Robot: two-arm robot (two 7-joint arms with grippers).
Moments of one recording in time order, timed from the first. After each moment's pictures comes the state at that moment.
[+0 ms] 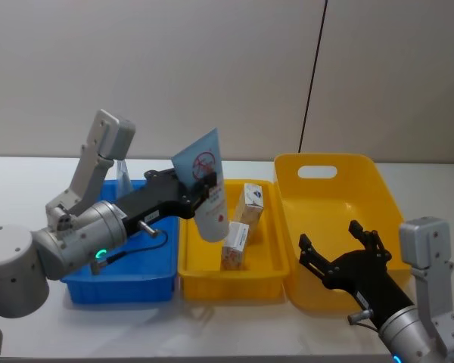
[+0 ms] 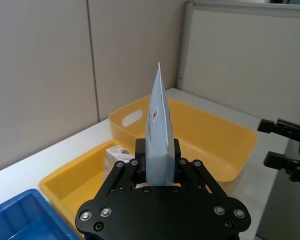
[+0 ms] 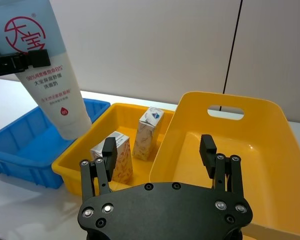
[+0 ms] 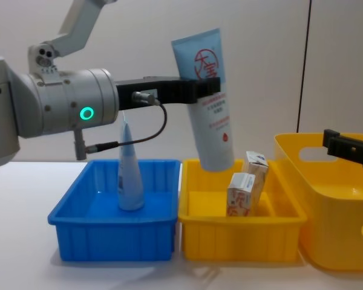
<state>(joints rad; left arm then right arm) -0.60 0.23 0.45 -1.29 -0.46 0.11 -0.58 -0.01 0.34 -0.23 -1.77 0.29 0.03 0.07</state>
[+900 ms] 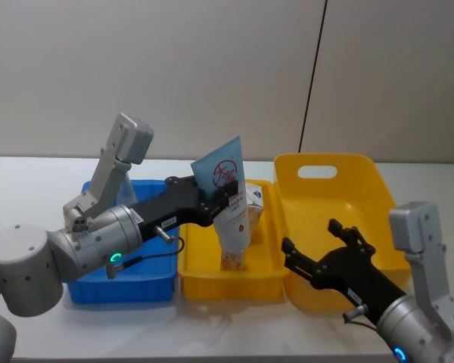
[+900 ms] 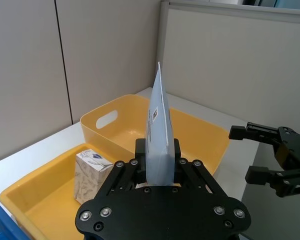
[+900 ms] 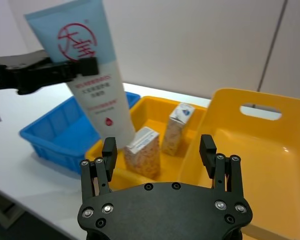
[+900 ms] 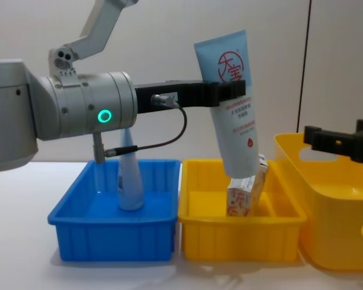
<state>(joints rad) -0.62 0.21 0.48 -1.27 -0.49 0.12 -0.65 0.02 0.38 -0.23 -1.82 0.36 0.16 0.19</state>
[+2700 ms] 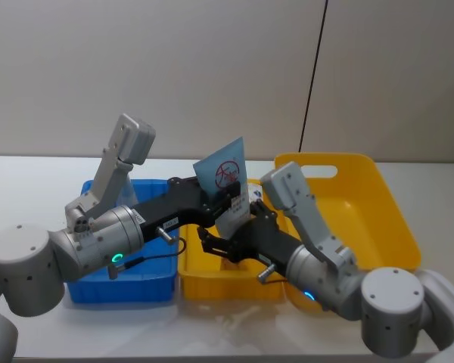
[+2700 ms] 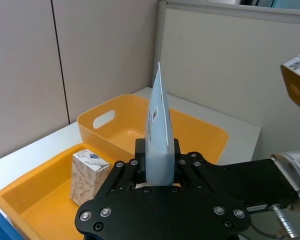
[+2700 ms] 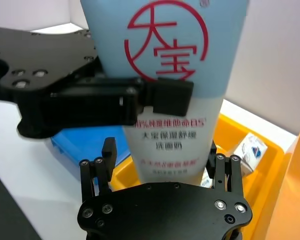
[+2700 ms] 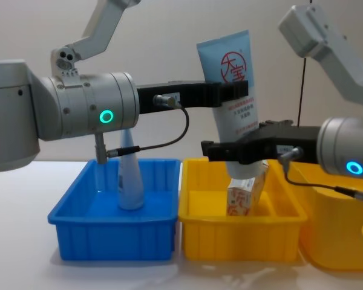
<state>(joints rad) -0.62 0.21 0.48 -1.26 -0.49 0.12 -0.66 0.41 0.27 -0.46 -1.45 0.19 0.21 0.32</state>
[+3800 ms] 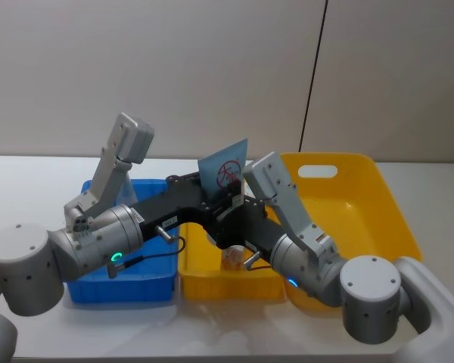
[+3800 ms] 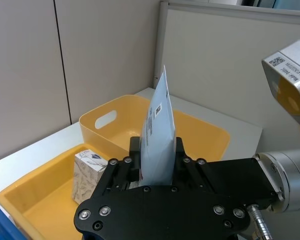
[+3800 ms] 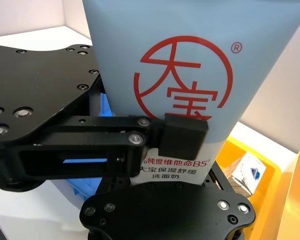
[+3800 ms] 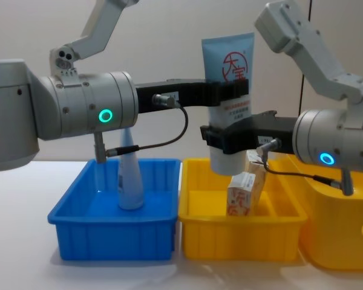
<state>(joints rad) -0.62 0.21 0.48 -1.26 -0.49 0.12 -0.65 0.47 0.22 -0.49 -1.37 0.14 0.18 0.30</state>
